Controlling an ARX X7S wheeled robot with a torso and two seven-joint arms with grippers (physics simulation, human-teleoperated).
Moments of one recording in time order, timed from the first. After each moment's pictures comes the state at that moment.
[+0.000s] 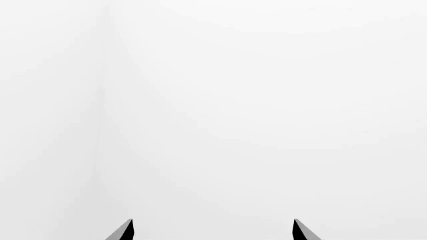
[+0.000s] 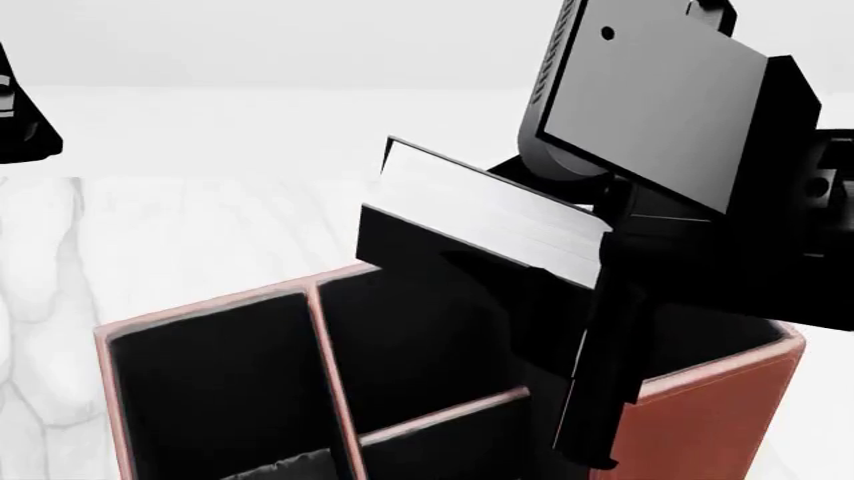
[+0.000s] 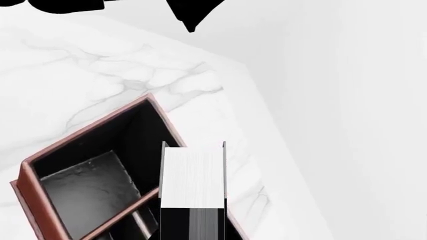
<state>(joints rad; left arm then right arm) -0.74 -0.36 0.08 0.37 -0.42 -0.63 -0.38 1.50 0.87 -0.59 -0.50 0.72 1.17 -0.82</state>
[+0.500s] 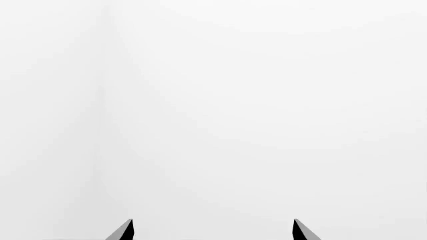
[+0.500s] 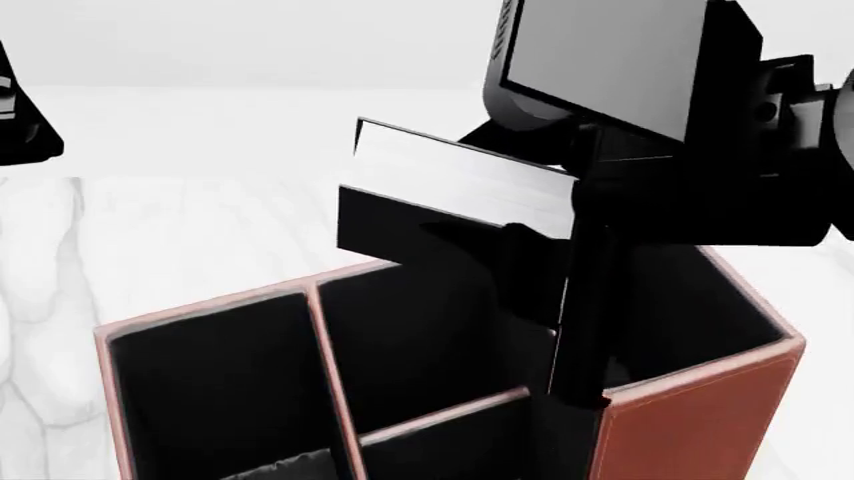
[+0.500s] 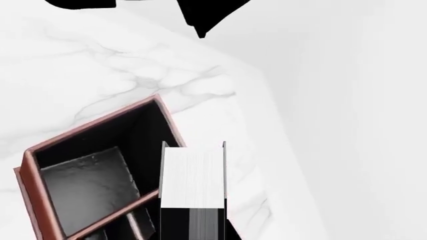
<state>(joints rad) -0.74 -0.36 0.08 0.37 -0.42 -0.63 -0.38 1.57 0.81 -0.73 -0.33 0.59 0.97 -0.98</state>
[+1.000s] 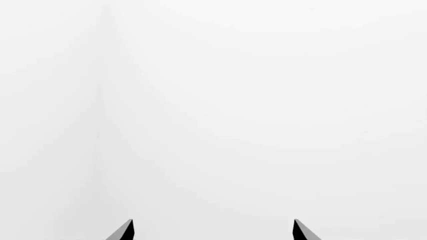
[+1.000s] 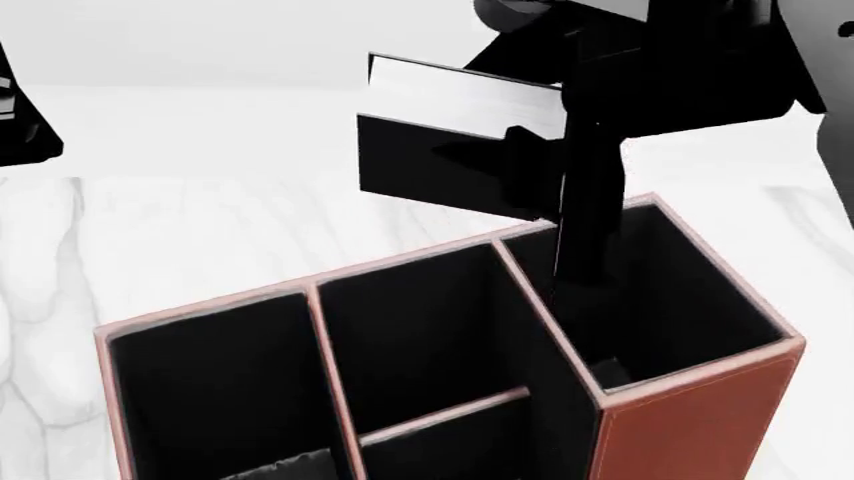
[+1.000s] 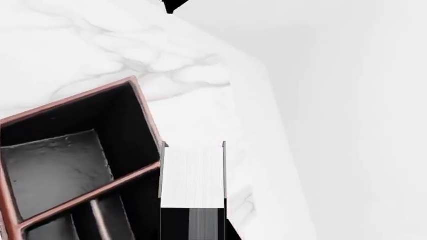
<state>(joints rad) -0.74 -0.37 0.08 0.37 -0.43 -0.63 -0.39 1.66 0.67 -0.88 0.05 0.39 0.69 -1.14</state>
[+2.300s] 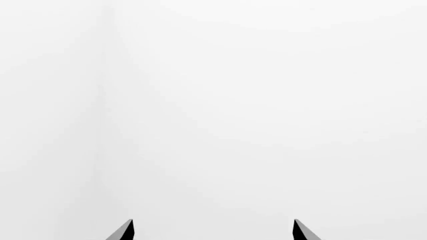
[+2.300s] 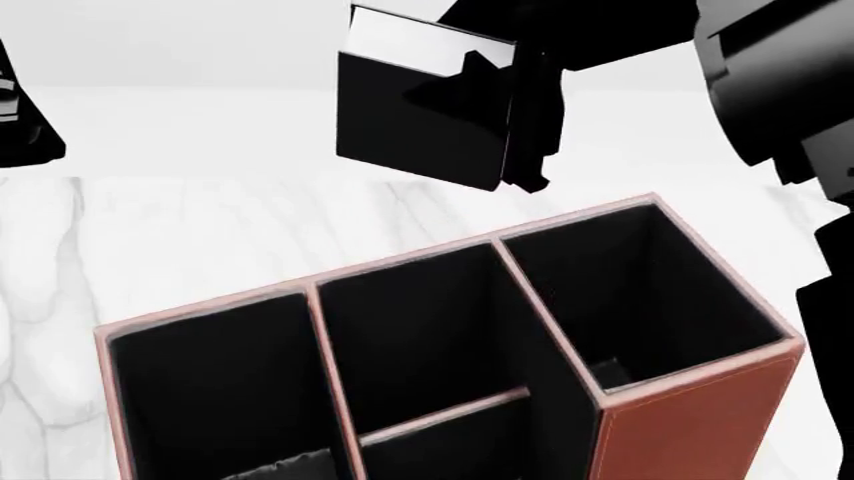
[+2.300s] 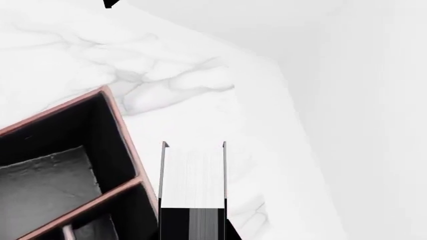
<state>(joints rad) -0.74 -0.37 0.10 0.35 -0.44 -0.62 -0.40 1.73 0.38 -0.95 0.74 0.31 0.36 -1.24</state>
